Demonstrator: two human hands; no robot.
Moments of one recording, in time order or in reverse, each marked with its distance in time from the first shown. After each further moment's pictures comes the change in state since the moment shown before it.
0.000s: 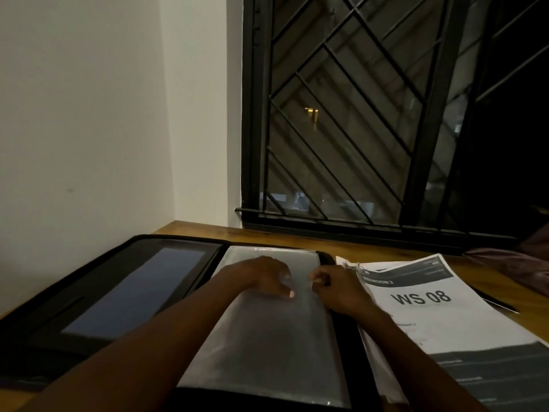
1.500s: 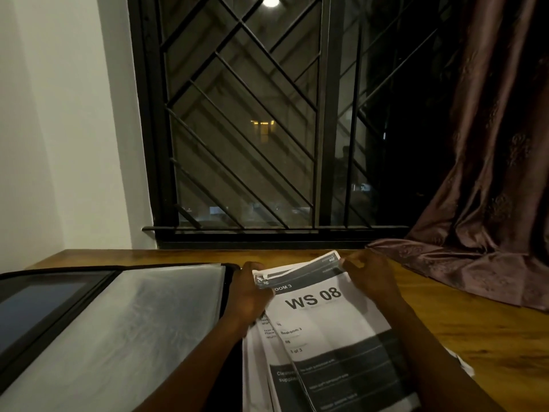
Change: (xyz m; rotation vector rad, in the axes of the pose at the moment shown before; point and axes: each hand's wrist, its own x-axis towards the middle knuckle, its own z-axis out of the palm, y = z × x) left_hand 0.076 0.159 0.072 -1.073 0.501 -0.026; right_hand -0.010 0.164 -0.168 -0.079 0.495 0.231
